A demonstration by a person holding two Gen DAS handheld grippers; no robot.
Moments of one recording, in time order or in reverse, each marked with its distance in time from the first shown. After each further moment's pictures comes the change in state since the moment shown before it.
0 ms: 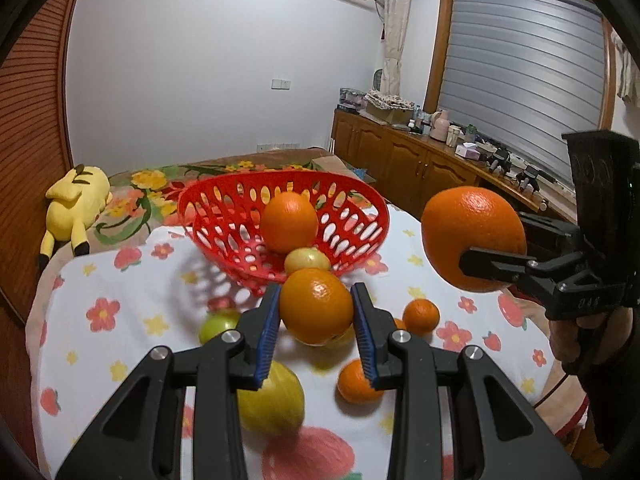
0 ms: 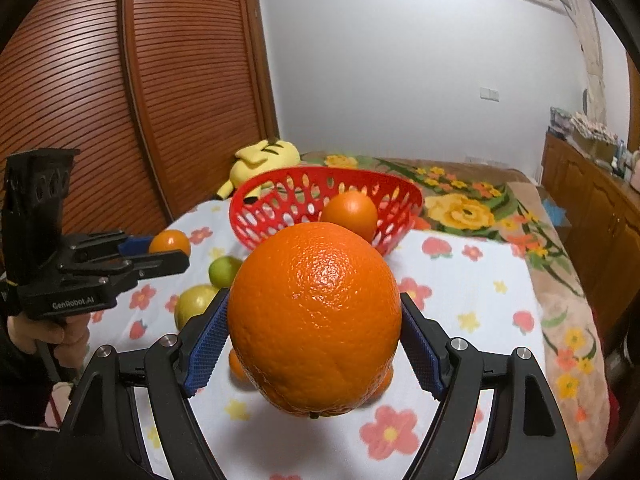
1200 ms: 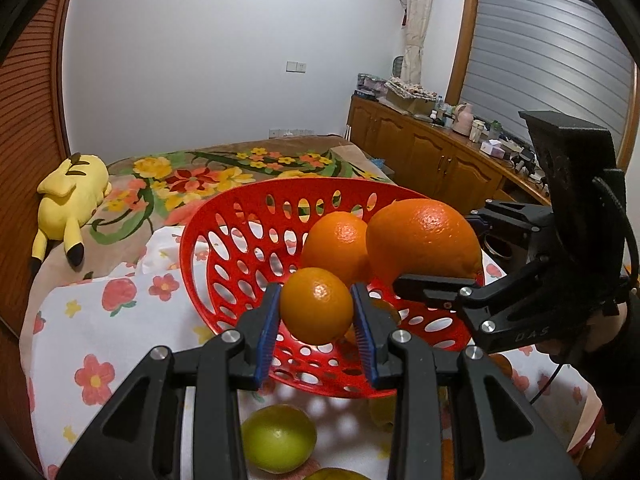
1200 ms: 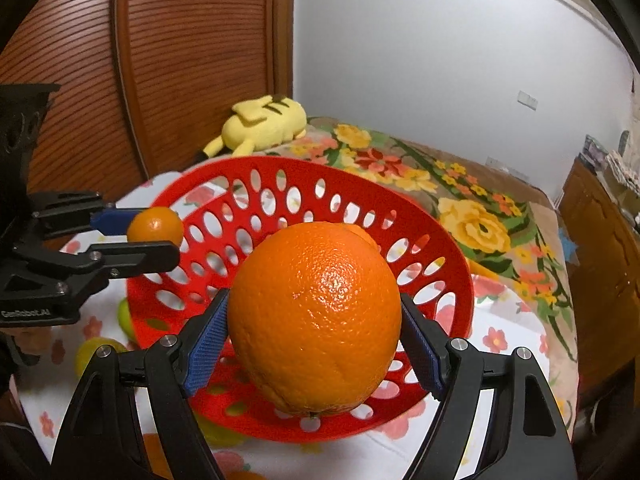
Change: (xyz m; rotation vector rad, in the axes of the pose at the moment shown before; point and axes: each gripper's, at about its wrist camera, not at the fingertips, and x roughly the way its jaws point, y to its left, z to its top) left arm 0.091 0.049 0.043 -0.041 0.064 0.025; right arm 0.144 -0.019 0.059 -0.176 0.177 0.001
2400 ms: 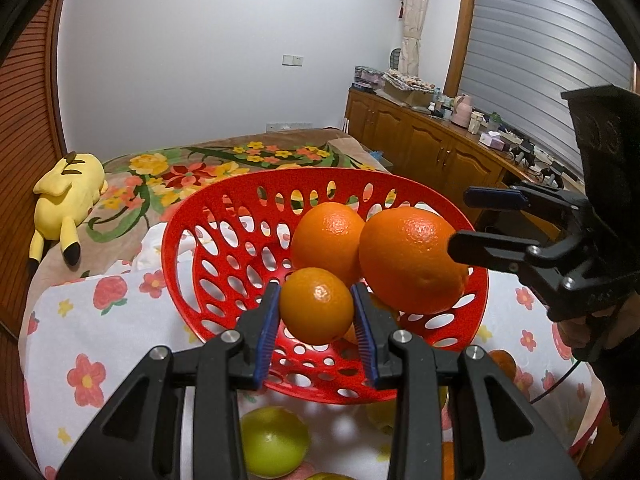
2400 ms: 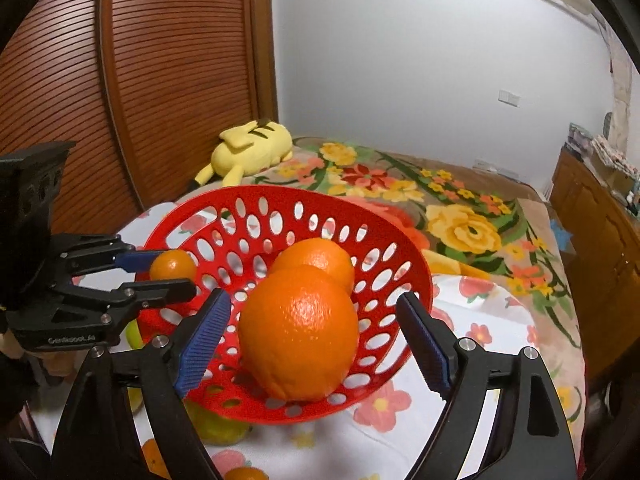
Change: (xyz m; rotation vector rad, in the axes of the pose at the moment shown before) left arm 0.012 0.002 -0.001 0.012 0.020 -0.002; right arm -0.035 -0.018 -0.003 0.091 -0.088 -0.013
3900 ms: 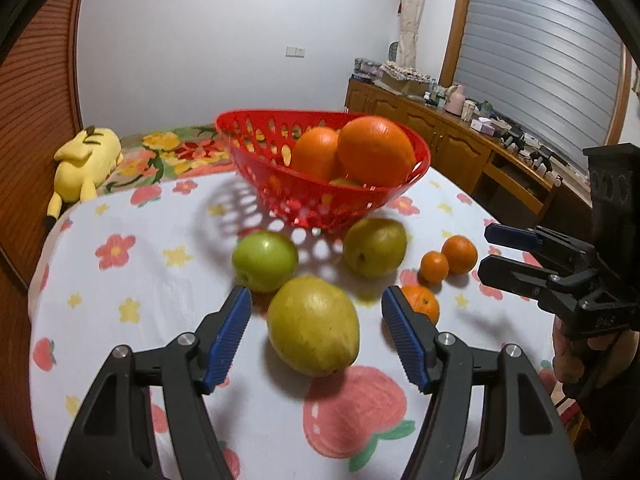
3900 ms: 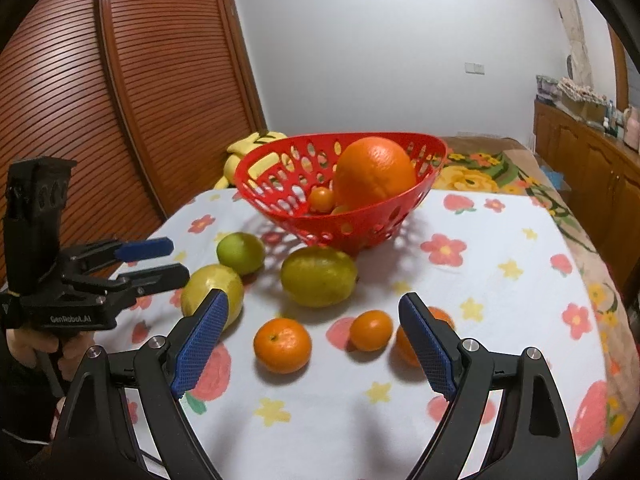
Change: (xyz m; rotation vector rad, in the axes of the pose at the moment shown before) left arm -0.086 -0.012 -0.109 -0.015 0.033 0.004; right arm -0.067 0.077 -0.114 0.209 -0.066 0.016
